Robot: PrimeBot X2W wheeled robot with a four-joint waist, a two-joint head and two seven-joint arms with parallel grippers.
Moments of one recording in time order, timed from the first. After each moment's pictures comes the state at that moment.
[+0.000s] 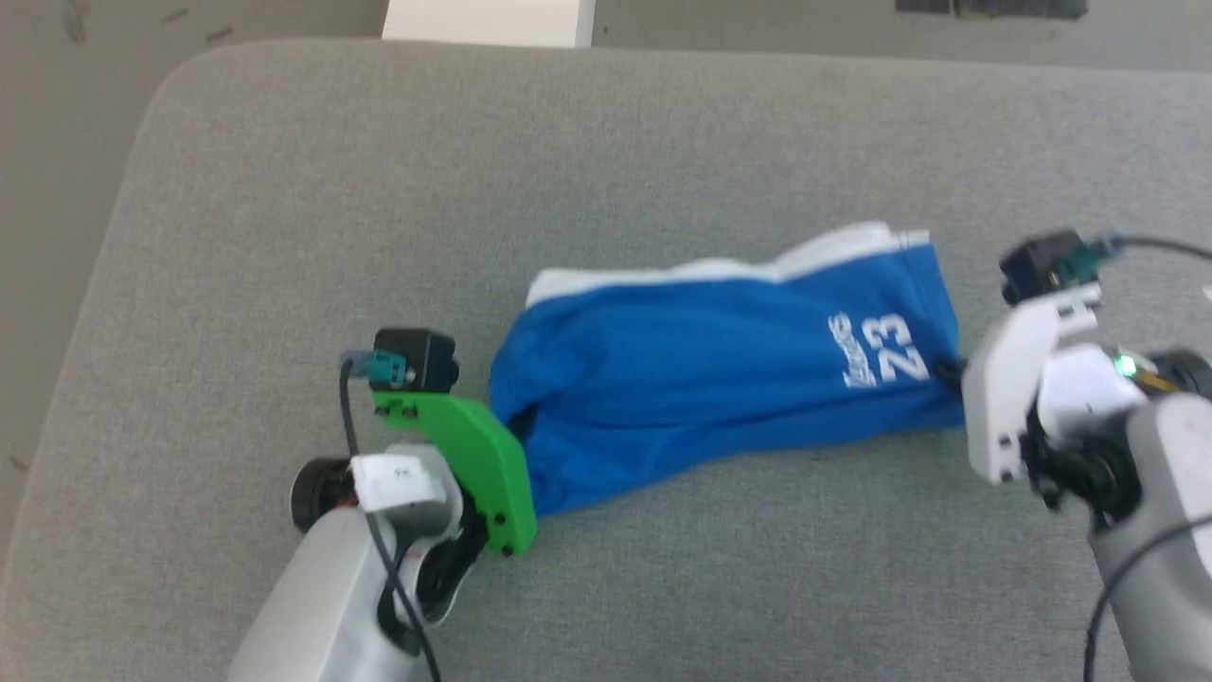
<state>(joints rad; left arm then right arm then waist) -0.31 0.17 -0.35 0.06 -0.56 0.12 0.56 -0.46 -0.28 0.12 0.27 0.36 0.13 0.80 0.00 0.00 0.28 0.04</state>
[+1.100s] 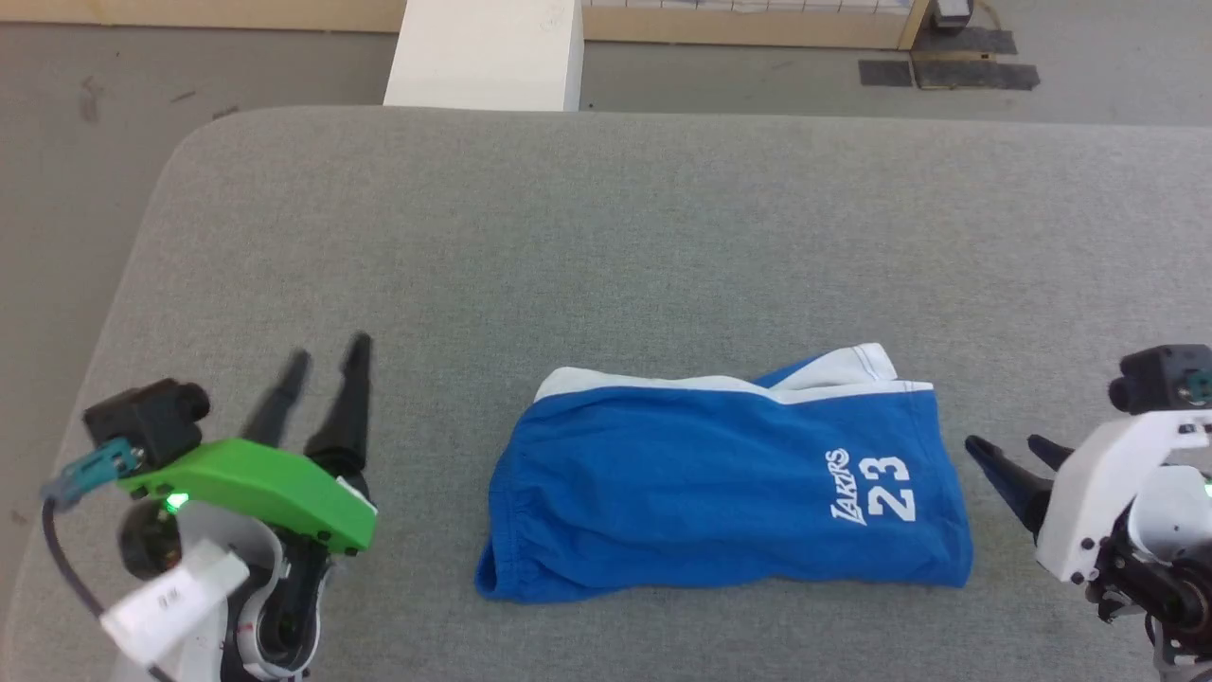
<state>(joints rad) -0.11 0.21 -0.07 -0.17 -0.67 0.09 0.22 -0.13 -0.23 -0.11 -0.06 0.47 0.13 0.82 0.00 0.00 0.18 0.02</state>
